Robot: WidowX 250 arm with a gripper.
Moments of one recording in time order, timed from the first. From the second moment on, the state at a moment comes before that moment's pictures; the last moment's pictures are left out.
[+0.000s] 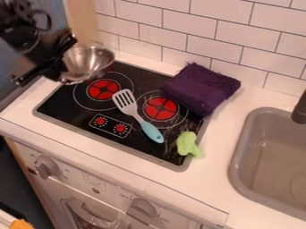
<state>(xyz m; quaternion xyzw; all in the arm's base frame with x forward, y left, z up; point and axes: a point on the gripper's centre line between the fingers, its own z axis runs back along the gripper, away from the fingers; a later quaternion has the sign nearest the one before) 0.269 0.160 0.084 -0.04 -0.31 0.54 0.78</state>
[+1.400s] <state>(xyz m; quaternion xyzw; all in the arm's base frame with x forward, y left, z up) 0.250 0.187 0.034 0.04 -0.31 0.59 0.75</state>
